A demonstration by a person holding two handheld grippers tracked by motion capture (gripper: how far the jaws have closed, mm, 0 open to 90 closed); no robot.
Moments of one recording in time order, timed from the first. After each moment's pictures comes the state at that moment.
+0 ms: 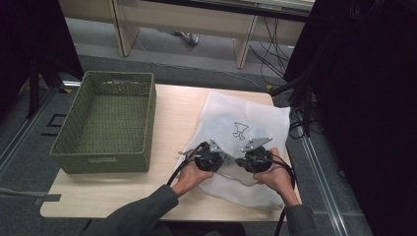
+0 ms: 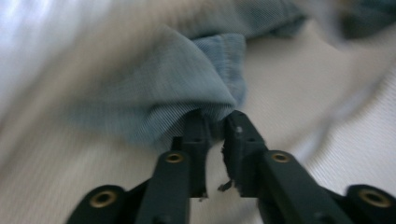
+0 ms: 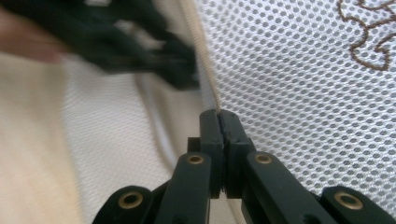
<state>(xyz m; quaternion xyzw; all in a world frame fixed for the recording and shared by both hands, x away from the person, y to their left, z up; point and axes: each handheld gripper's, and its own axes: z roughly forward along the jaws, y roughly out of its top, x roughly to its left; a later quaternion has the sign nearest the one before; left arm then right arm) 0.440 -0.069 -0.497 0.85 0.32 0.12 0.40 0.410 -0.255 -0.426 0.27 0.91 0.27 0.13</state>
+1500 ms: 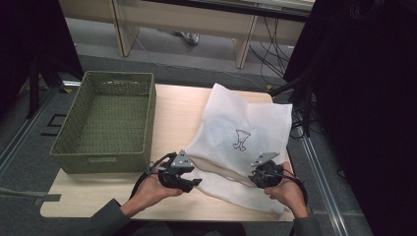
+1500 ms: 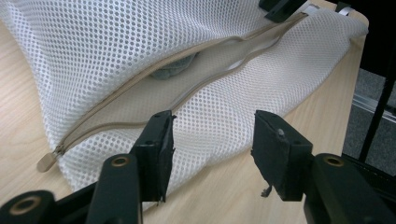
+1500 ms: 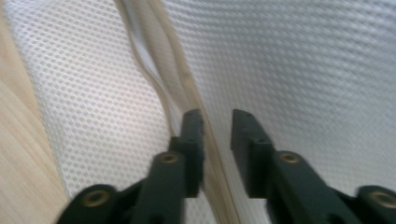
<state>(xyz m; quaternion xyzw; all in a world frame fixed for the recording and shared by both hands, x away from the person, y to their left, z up) 0.358 0.034 -0.450 0.86 0.26 0.09 0.42 0.377 -0.290 -0.449 0.33 0.91 0.20 0.16</state>
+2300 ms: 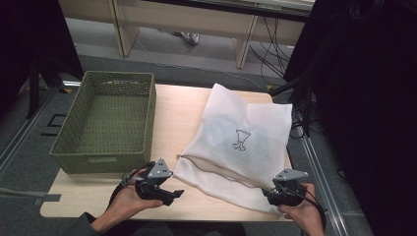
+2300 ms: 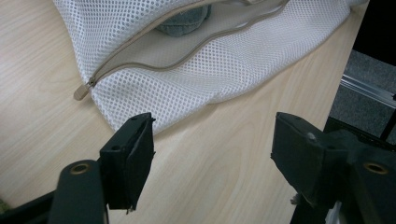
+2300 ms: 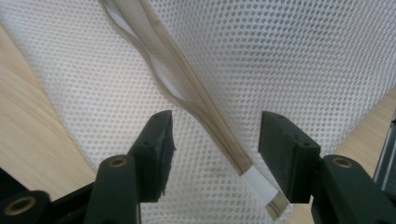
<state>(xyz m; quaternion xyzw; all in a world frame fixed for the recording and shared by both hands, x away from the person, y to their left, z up) 0.328 0.084 -0.451 0.87 0.28 0.10 0.41 0.323 -0.332 -0.450 0.42 0.85 0.24 0.20</state>
